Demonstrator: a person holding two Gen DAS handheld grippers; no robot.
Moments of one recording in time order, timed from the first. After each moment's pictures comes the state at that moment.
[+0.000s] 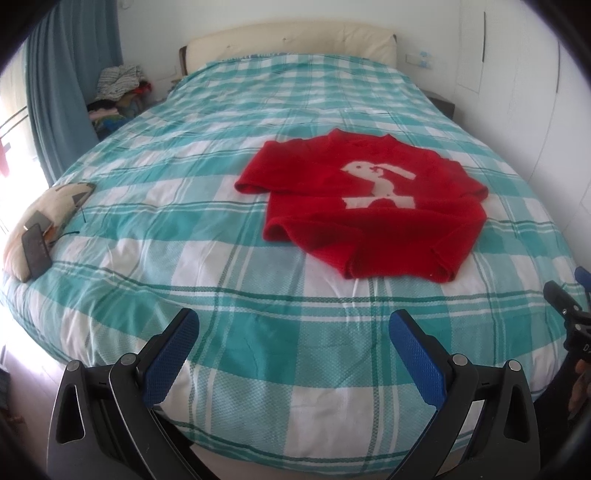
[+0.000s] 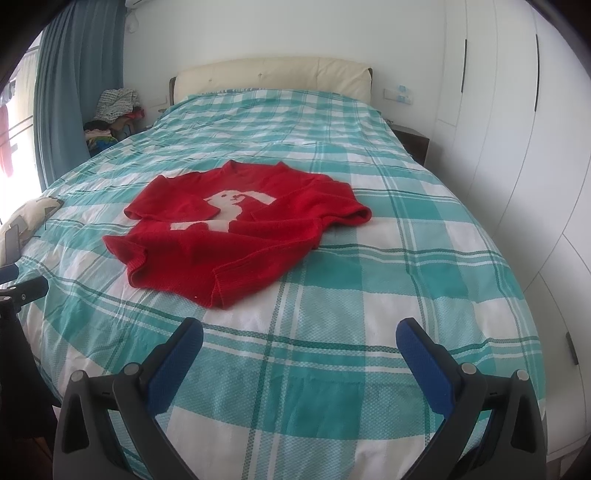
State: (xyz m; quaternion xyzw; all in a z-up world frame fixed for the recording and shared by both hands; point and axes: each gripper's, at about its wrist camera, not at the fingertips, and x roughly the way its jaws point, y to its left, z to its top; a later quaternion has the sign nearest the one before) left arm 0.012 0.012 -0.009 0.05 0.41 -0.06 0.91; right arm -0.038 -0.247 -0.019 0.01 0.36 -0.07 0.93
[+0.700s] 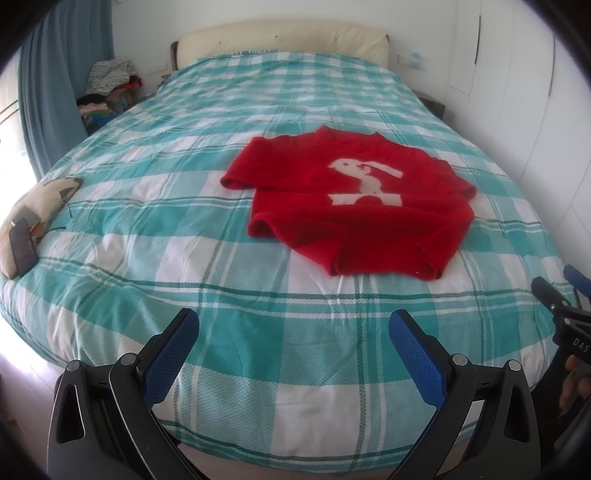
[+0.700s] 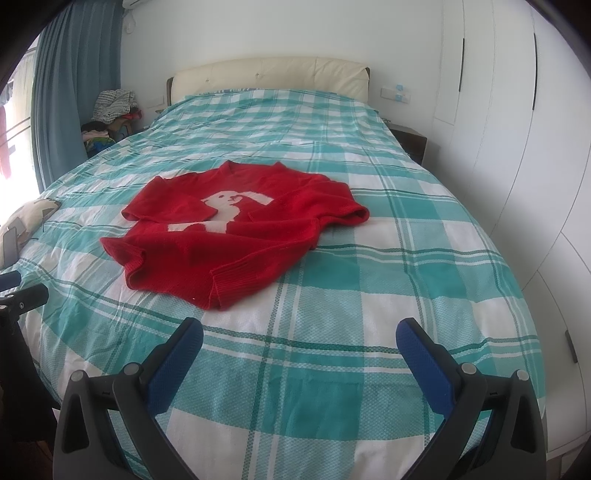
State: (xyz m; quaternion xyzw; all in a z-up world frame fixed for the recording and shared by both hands) left arm 0.012 0.011 -0.012 0.03 0.41 -0.09 0.91; right arm -0.038 -0.249 -0.018 0.01 0.36 -0.08 0.93
